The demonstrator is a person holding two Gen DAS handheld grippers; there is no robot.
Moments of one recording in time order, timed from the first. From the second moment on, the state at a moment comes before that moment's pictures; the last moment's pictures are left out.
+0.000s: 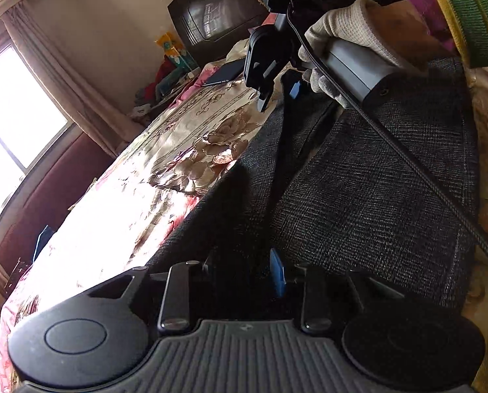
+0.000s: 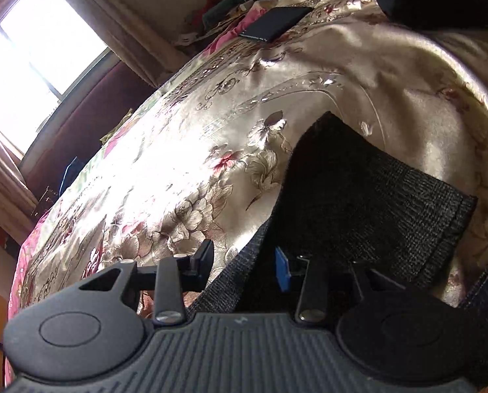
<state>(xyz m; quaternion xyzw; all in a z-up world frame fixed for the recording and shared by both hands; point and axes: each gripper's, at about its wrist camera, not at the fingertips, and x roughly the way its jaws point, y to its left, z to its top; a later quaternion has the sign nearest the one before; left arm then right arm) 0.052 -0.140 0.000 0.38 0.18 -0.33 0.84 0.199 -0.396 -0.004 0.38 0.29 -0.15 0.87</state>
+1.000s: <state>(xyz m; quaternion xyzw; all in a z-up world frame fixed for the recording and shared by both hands) -0.018 -0.158 0.000 0.42 0.21 -0.37 0.80 -0.026 -0.459 -0.029 0.51 0.18 -0.12 0.83</state>
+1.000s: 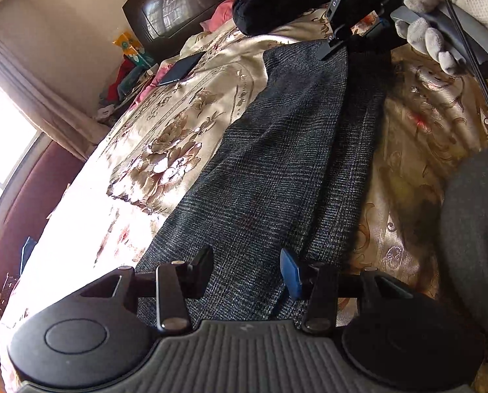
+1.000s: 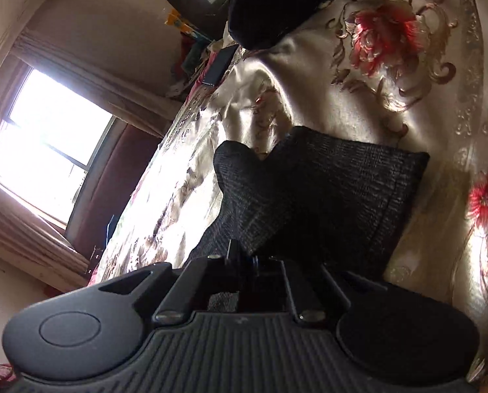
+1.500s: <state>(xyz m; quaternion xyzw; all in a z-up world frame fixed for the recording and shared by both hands) -0.036 -0.171 -0.007 0.45 0.19 -0.38 0.78 -0.068 -0.470 -0.004 0.46 0.09 -0.15 0.87</state>
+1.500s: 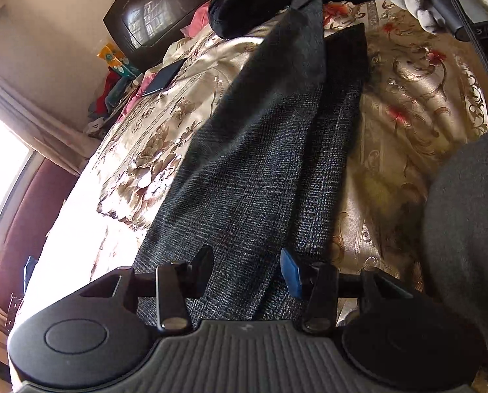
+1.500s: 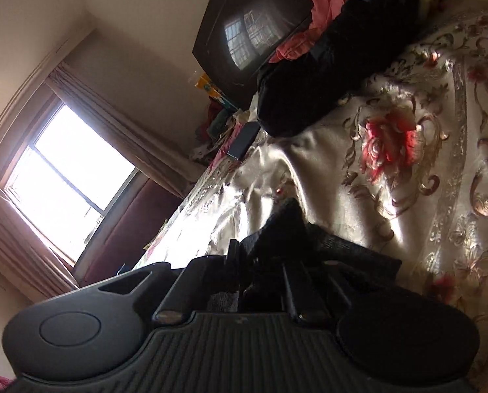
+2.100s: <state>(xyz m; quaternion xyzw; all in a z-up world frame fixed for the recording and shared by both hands) -0.041 -0.208 0.006 0.43 0.15 -0.38 0.80 -0.032 -0.485 0.036 0.51 0.10 -0.07 0.85</state>
